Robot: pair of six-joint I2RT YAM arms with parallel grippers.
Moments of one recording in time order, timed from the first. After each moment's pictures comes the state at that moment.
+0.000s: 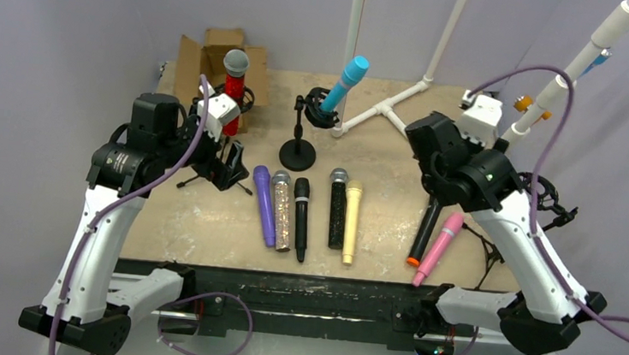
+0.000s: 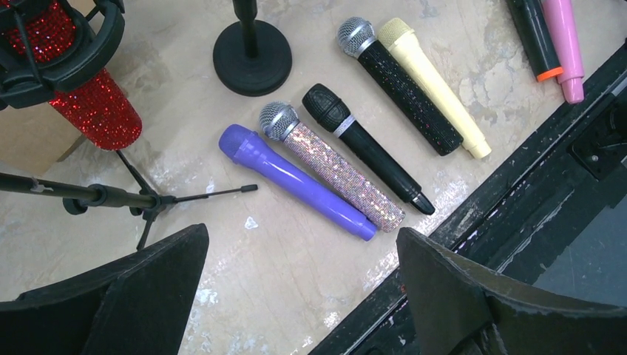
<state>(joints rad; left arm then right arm) -0.21 1.01 1.38 -1.03 0.46 0.23 0.73 1.25 1.66 -1.30 1.06 0.77</state>
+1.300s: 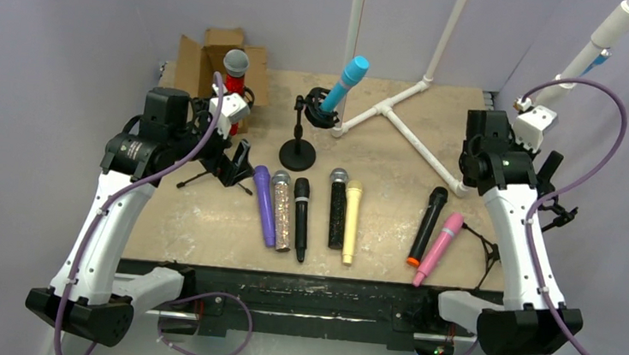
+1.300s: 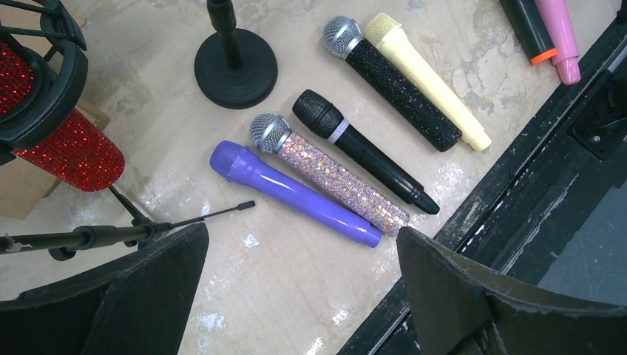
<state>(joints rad) -0.21 1.08 1.35 -0.98 0.54 0.30 0.12 1.18 1.37 -1.03 1.18 0.44</state>
